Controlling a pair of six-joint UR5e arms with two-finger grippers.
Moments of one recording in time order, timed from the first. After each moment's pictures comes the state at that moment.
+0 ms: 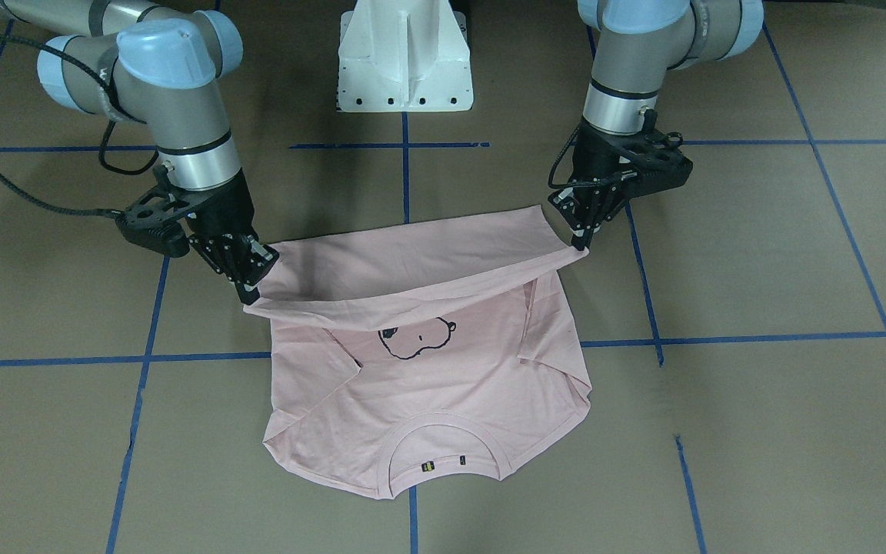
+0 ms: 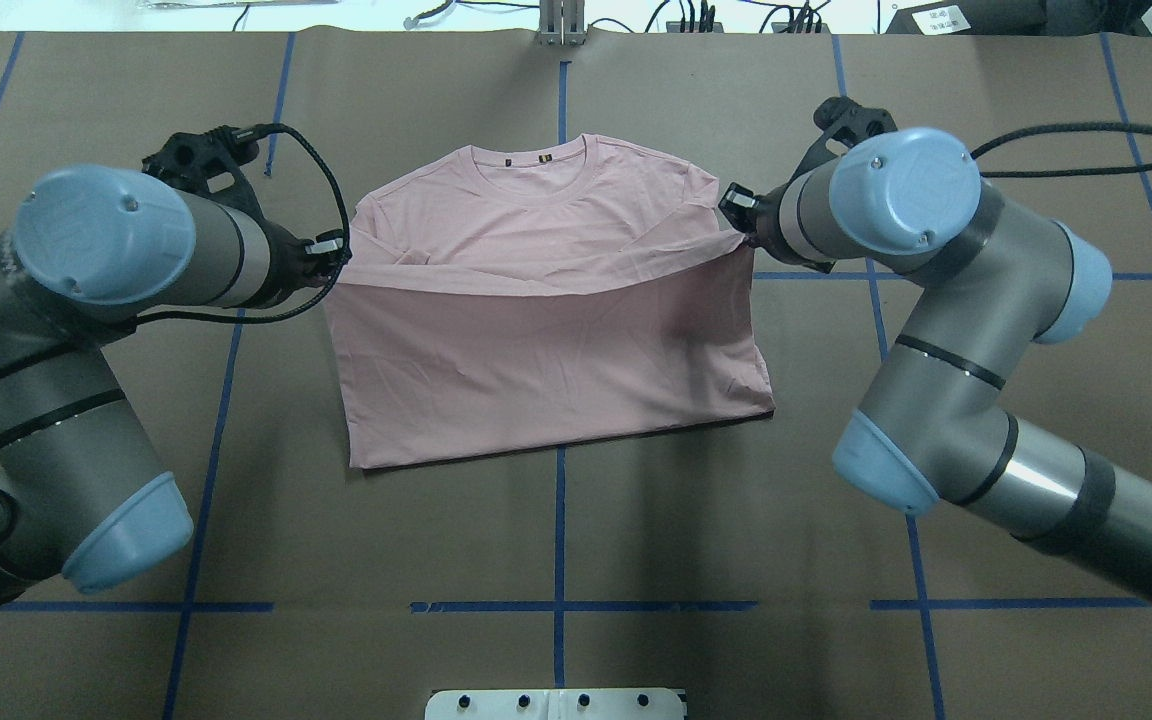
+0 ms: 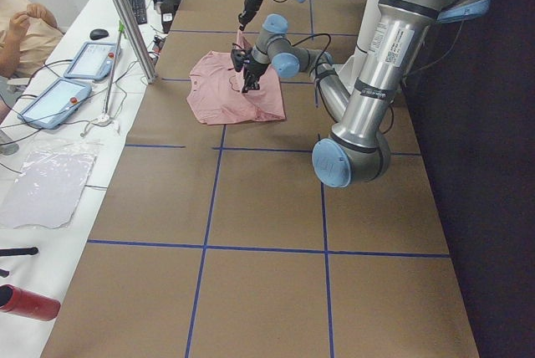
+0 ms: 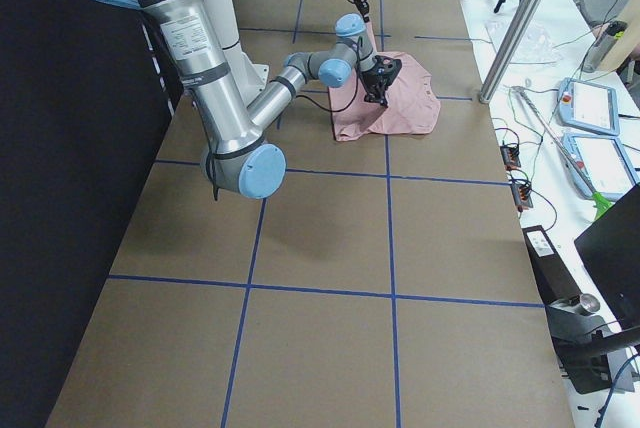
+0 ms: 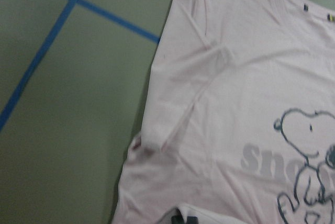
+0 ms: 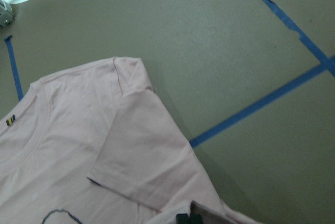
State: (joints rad) left arm -0.68 -1.98 -1.95 -1.69 -1.66 -1.49; right arm 0.72 -1.06 1.76 -1.37 1.67 1.63
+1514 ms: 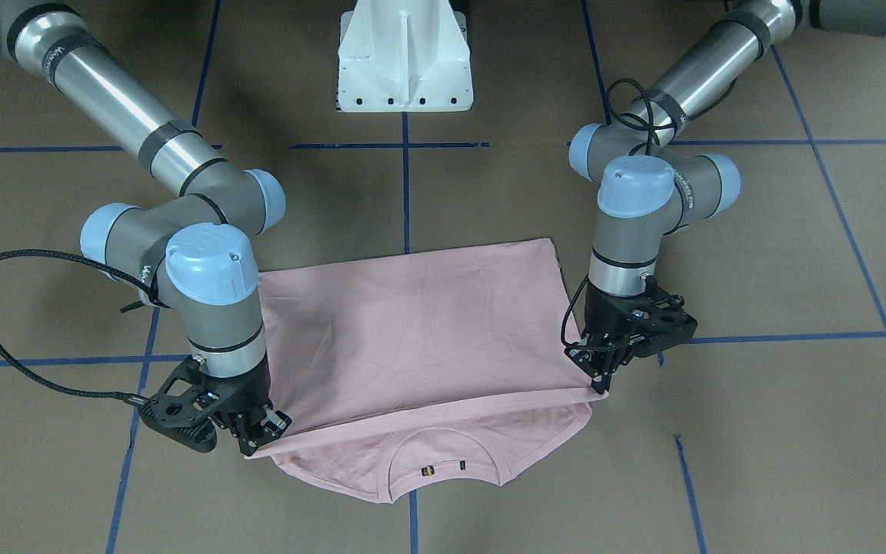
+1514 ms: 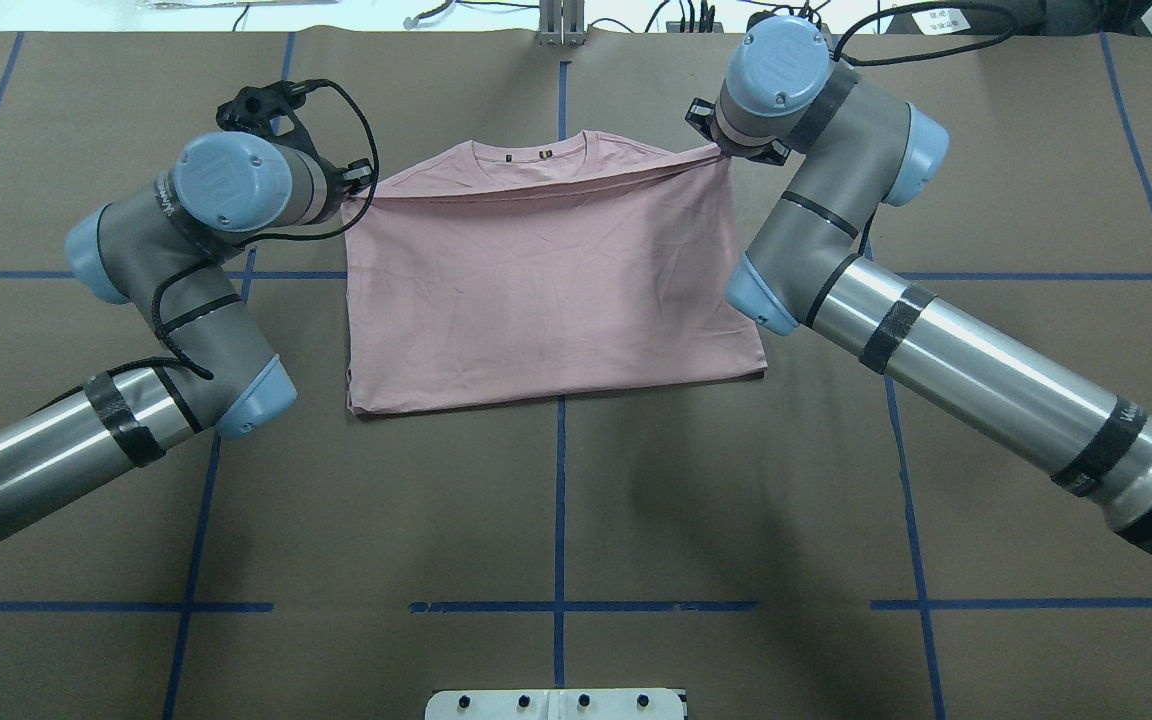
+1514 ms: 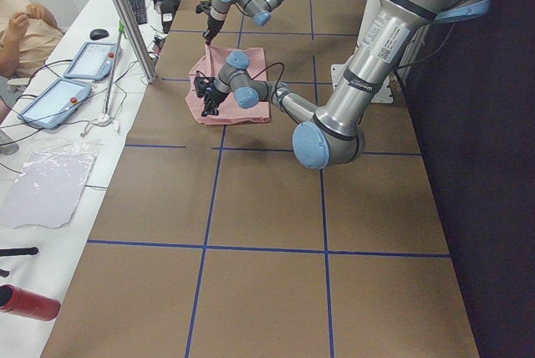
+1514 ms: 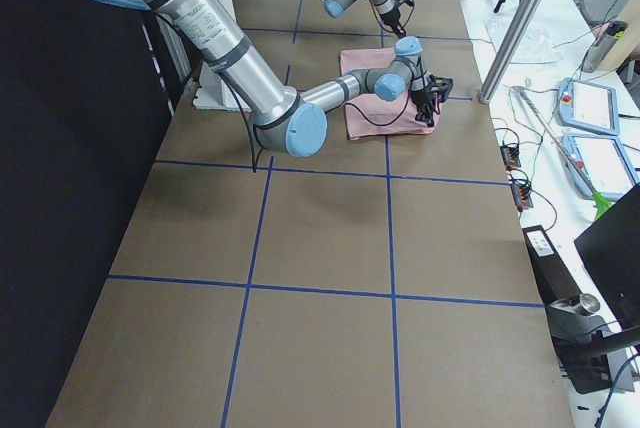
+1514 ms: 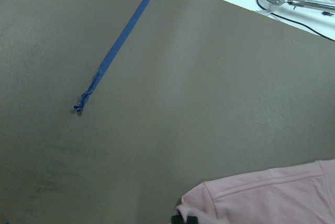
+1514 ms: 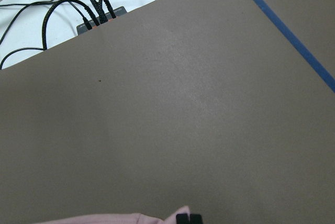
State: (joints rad) left arm -0.74 -2.17 -1.34 -2.13 -1.55 -1.45; right arm 0.81 -0.75 1.11 -1.16 1.67 1.47
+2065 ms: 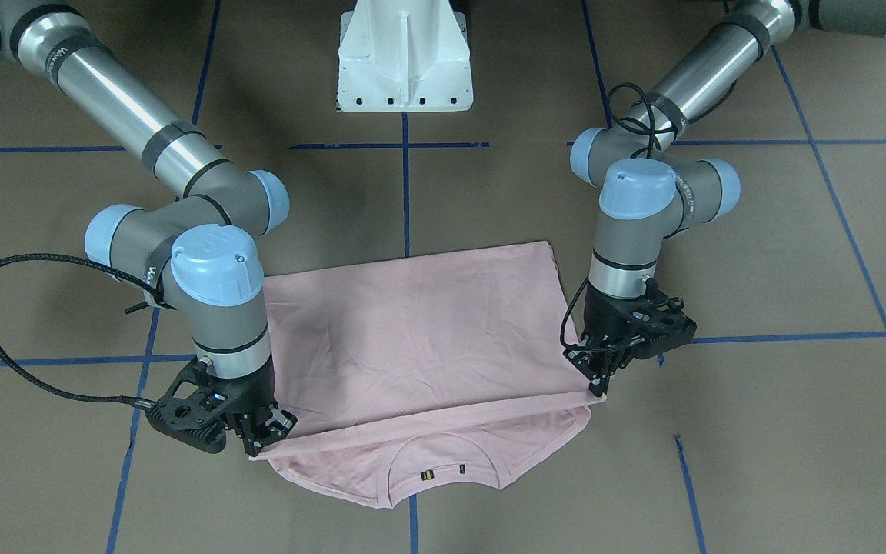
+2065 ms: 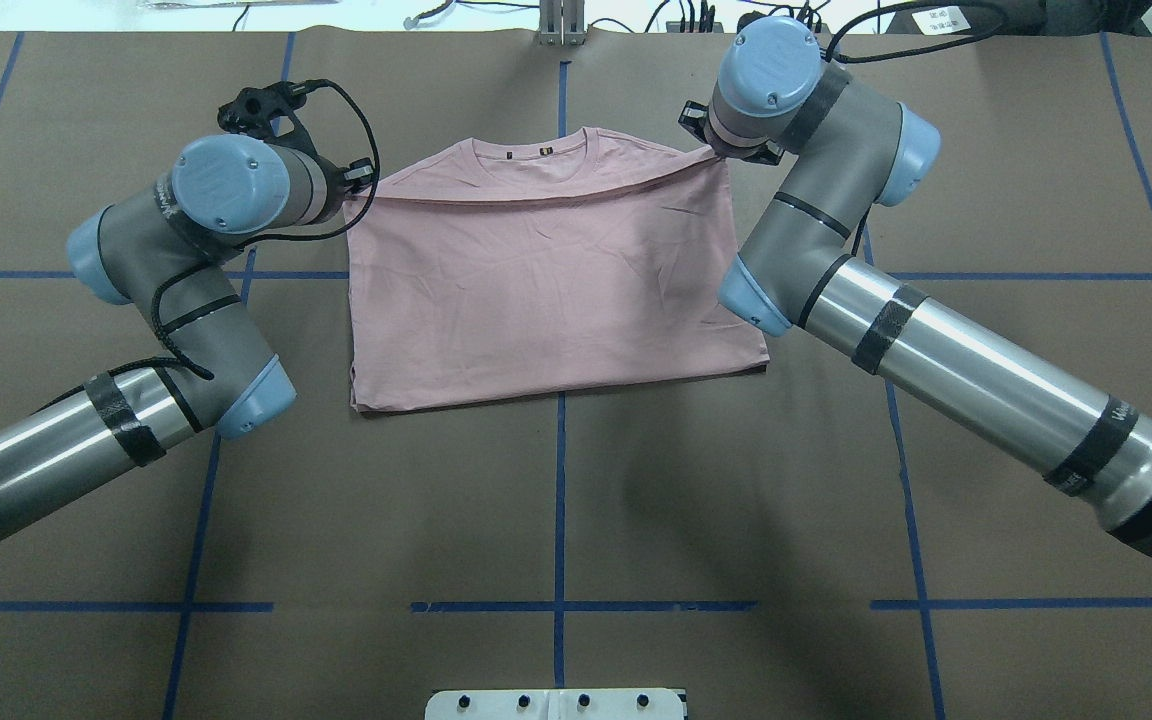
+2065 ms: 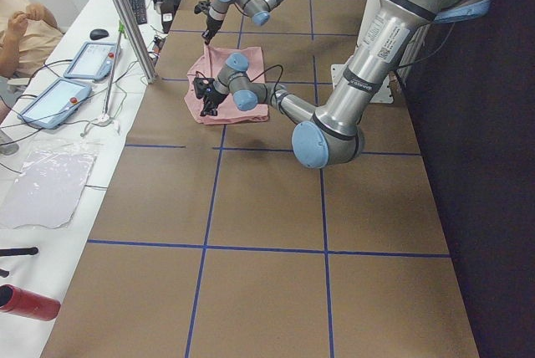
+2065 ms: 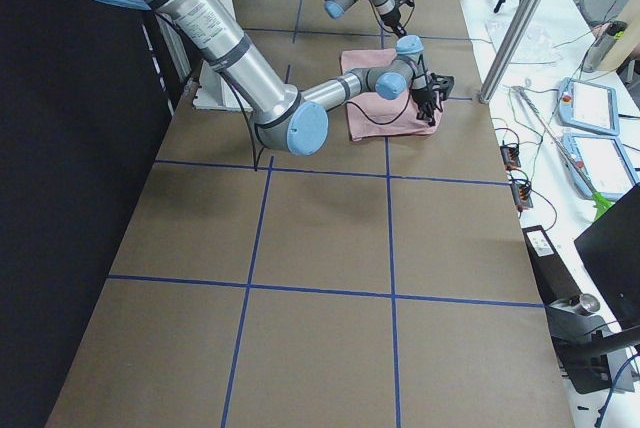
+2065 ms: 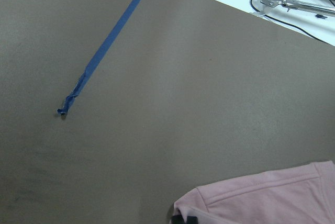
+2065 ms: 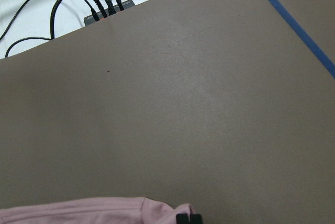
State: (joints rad) left arm -0.74 -2.17 -1.33 -2.15 -1.55 -1.46; right arm 0.80 -0.73 1.09 -1.16 1.66 1.44
